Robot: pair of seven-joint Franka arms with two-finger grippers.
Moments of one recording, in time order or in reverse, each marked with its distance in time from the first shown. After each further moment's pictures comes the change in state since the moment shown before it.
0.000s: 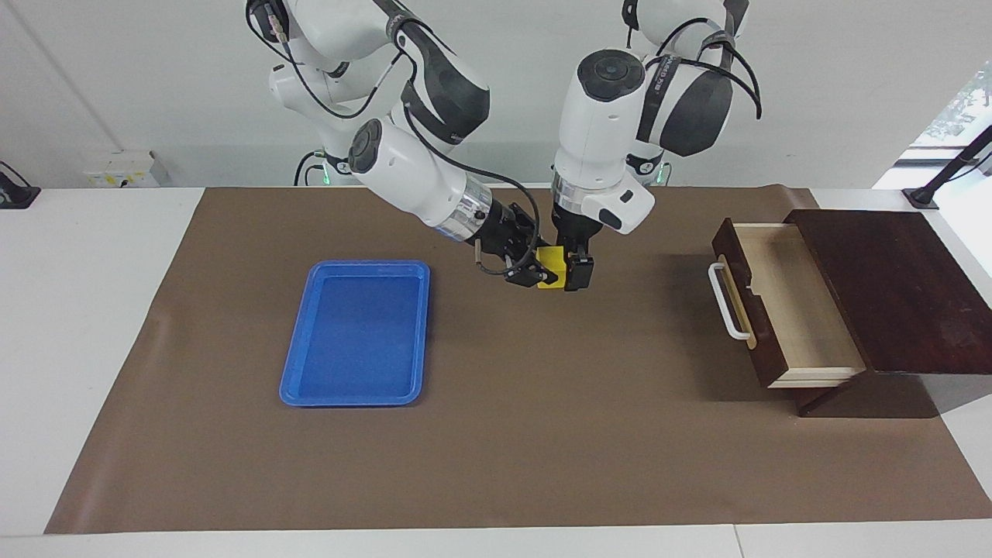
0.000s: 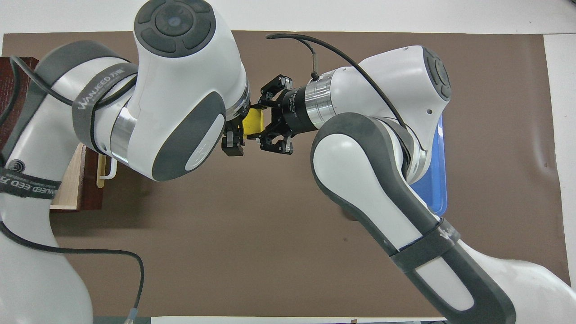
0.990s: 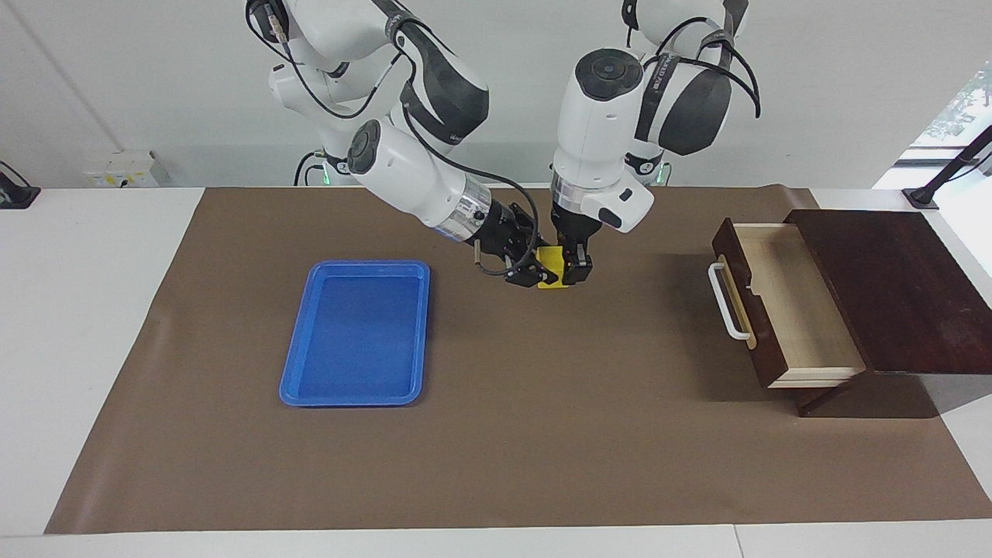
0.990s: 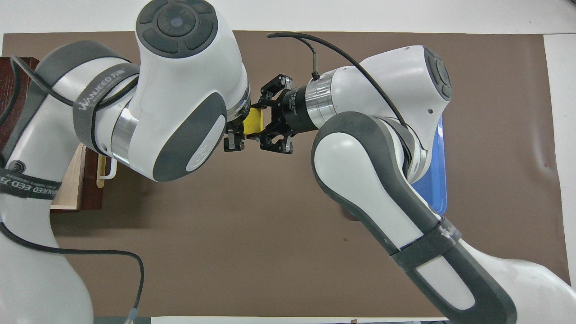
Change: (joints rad) left arm -0.003 0.000 0.000 0.002 0.004 -0.006 -0.020; right arm -0.001 0.001 -0.001 0.001 0.006 0.000 0.000
